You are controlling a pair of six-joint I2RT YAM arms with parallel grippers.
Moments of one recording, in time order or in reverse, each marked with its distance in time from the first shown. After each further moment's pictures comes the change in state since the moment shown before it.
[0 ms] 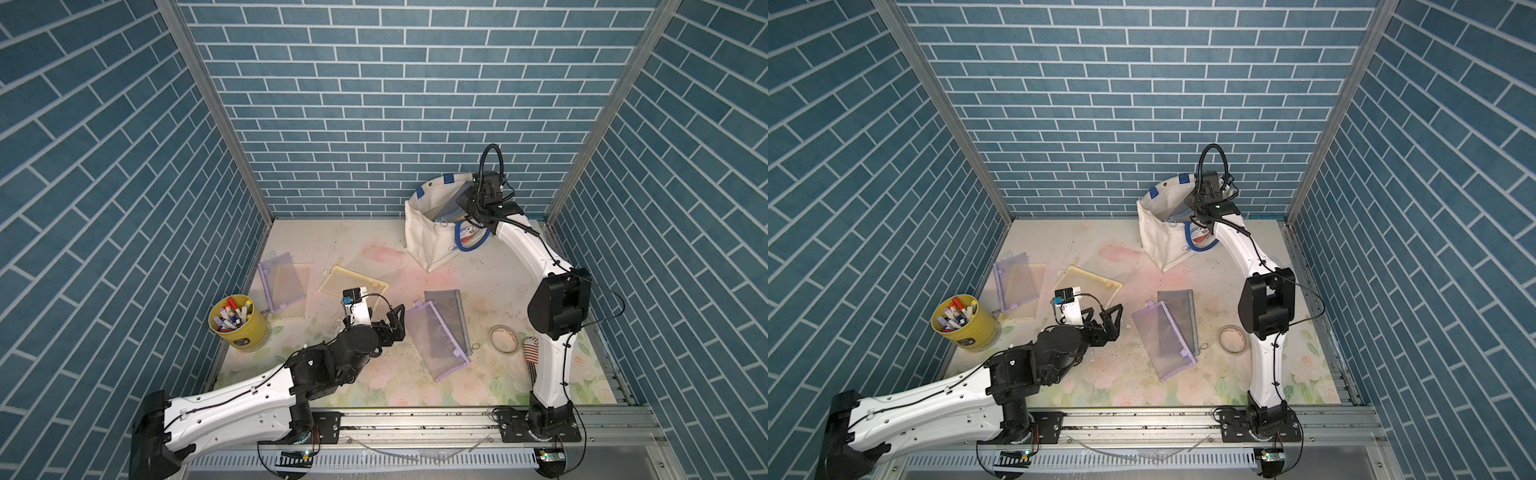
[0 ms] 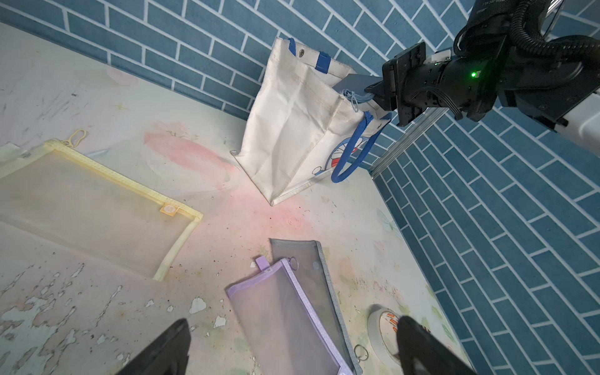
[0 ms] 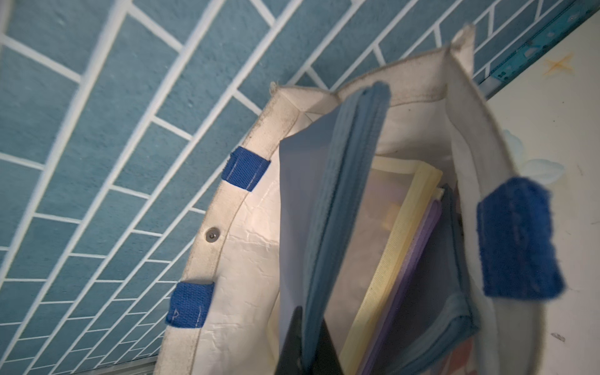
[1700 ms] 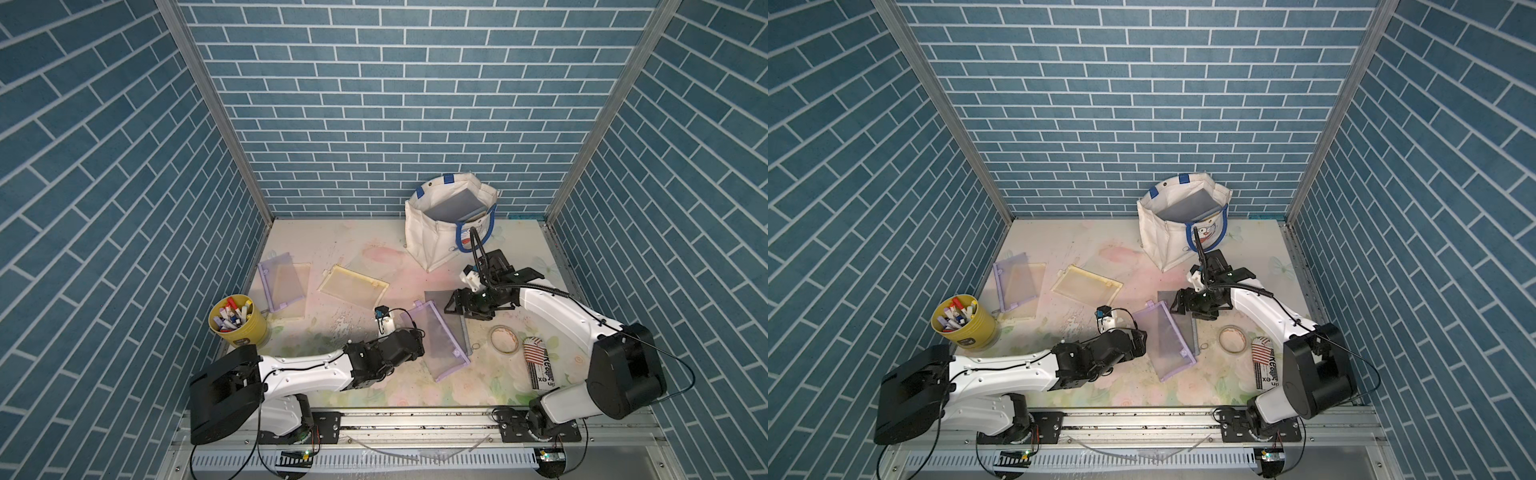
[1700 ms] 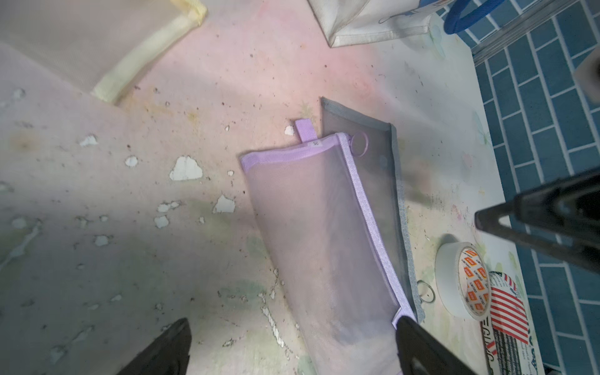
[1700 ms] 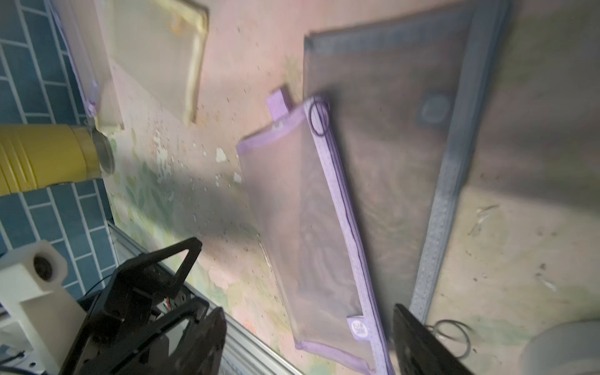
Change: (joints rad) left arm 0.000 0.508 -0.034 0.126 0.238 -0.354; right arm 0.077 -0.579 -0.996 -0.288 -0.721 -0.518
